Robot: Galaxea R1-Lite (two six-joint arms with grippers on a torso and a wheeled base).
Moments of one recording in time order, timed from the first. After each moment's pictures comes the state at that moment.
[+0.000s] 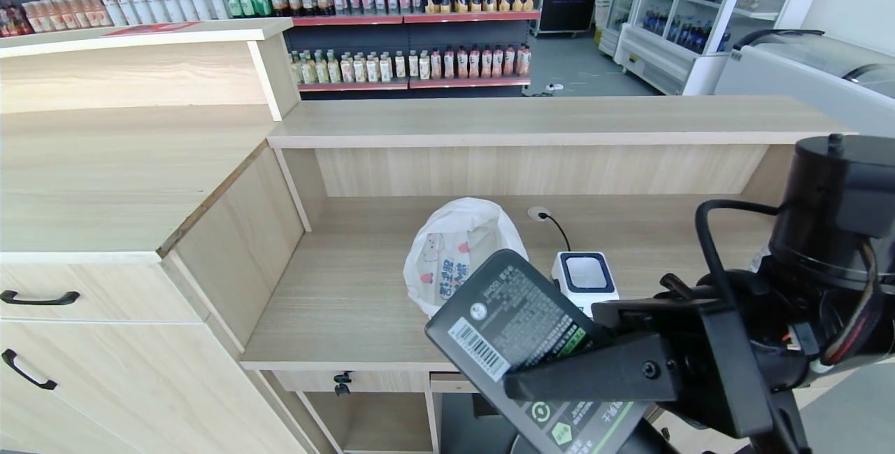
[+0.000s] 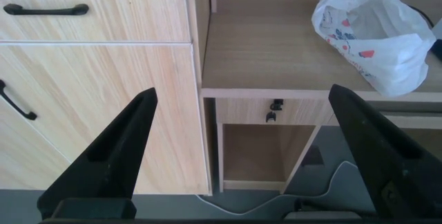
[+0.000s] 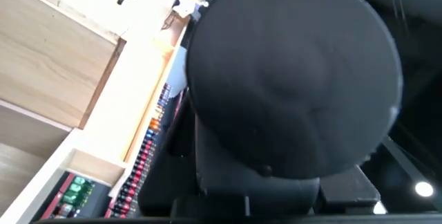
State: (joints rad) left arm 0.00 0.00 0.00 0.00 0.00 0.00; right arm 0.75 1.49 -0.74 -0.63 0.93 -2.51
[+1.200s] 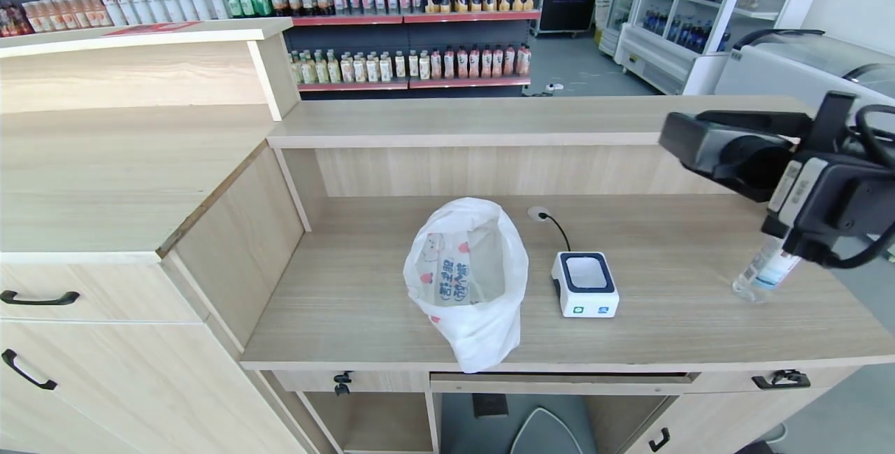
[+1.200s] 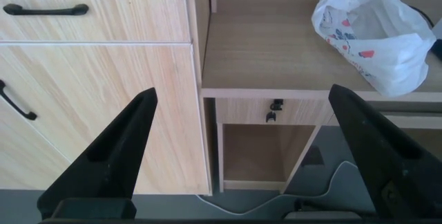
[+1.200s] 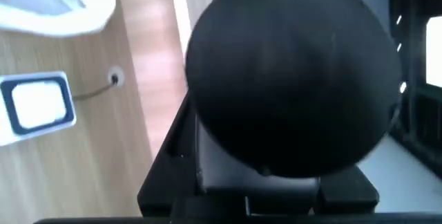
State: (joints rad) left arm 0.00 0.00 0.00 0.00 0.00 0.00; right arm 0.19 1.32 -0.84 -0.50 0.43 -1.49
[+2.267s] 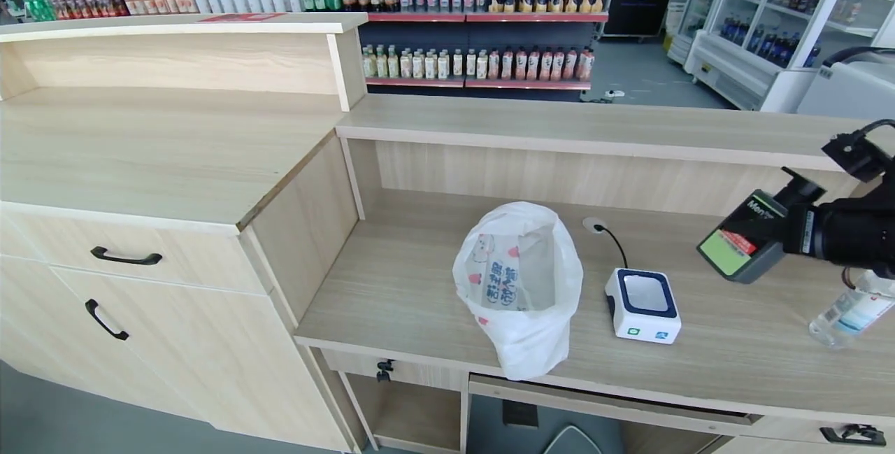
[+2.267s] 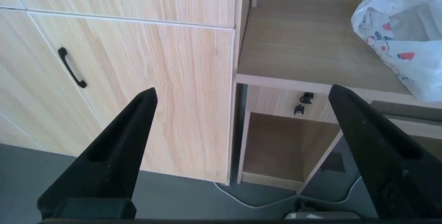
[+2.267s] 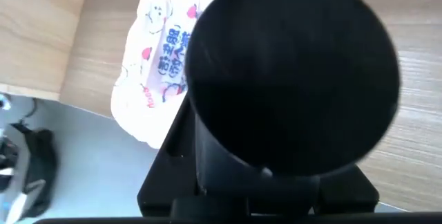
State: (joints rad) left arm 0.00 0.00 0.00 0.00 0.00 0.00; right arm -0.19 1.55 -0.92 -0.13 0.48 0.09
